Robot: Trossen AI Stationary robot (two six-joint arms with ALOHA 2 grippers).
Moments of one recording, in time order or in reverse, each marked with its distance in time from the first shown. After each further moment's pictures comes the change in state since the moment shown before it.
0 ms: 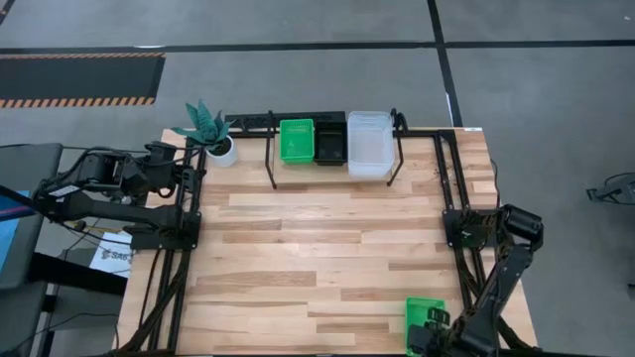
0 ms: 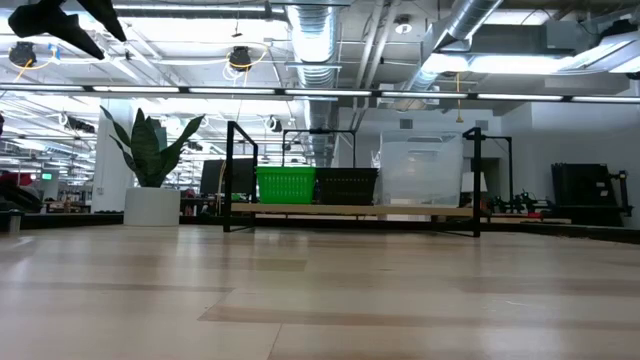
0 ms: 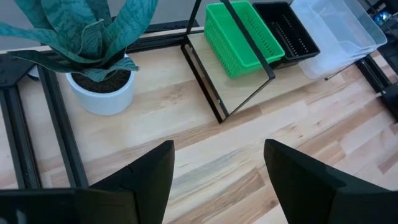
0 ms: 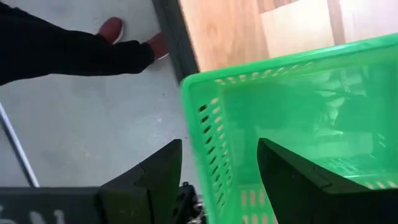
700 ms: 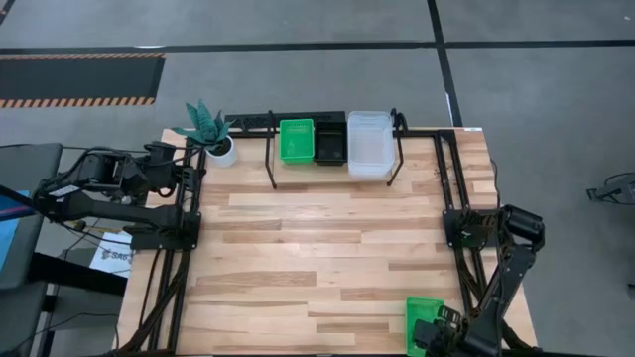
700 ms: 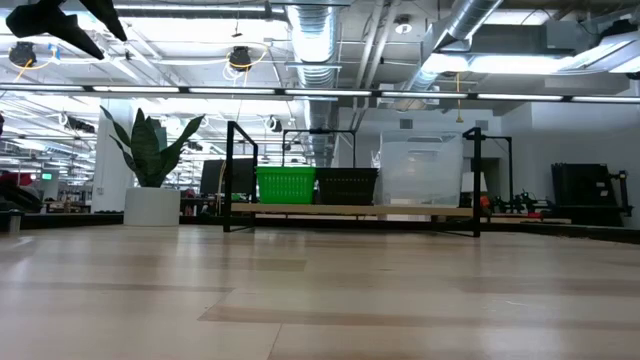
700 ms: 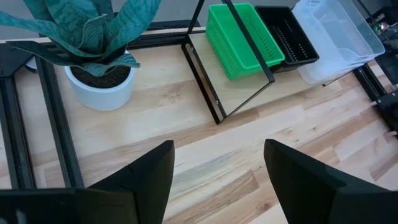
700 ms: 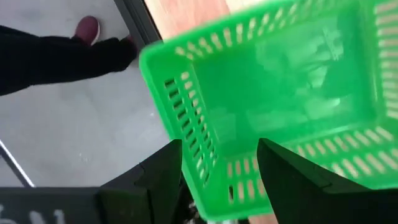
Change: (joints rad) left arm 0.000 0.000 0.000 0.002 -0.001 -0.050; right arm 0.018 0.000 0.017 -0.092 -0.047 0.161
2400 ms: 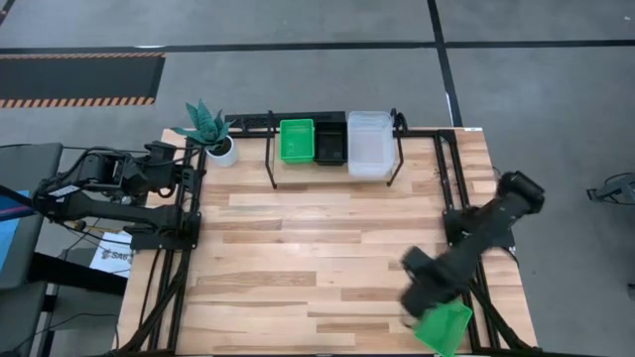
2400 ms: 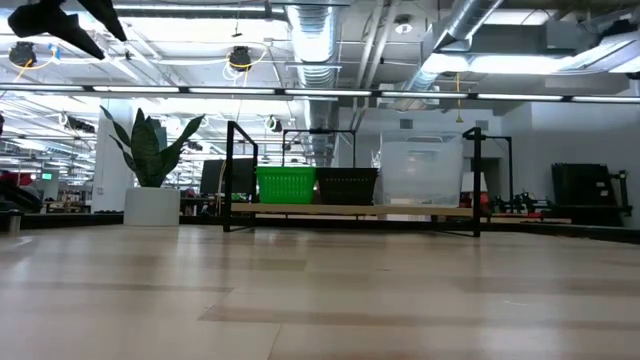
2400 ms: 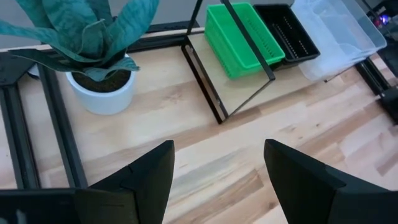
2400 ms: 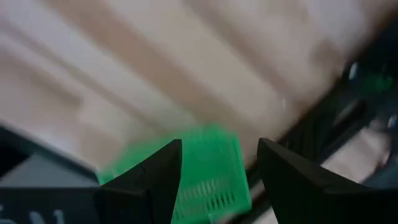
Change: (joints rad) left arm 0.000 0.000 0.000 0.000 -0.002 0.036; right arm -0.398 -0.240 0.029 -0.562 -0.088 0.006
